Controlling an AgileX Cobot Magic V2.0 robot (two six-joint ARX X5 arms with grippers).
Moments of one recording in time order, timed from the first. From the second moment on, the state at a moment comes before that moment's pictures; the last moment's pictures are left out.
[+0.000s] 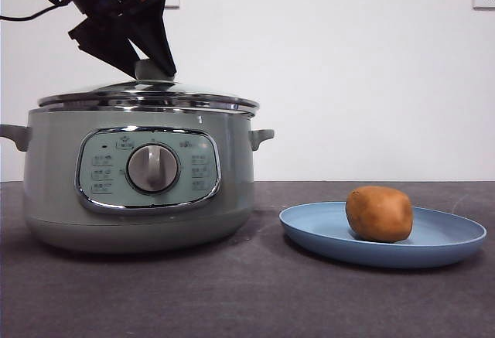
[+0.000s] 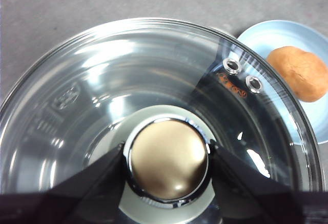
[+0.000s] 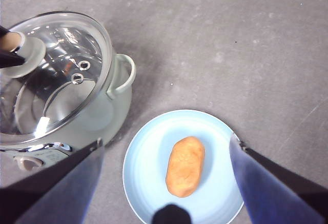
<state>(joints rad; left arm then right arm) -0.34 1.58 1.44 -0.75 0.27 0.22 0.42 1.08 1.25 -0.81 -0.05 0.09</state>
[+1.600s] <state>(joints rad) -0.33 1.57 1.43 -0.78 0.24 0.19 0.42 1.08 1.25 -0.82 -0.05 0.10</state>
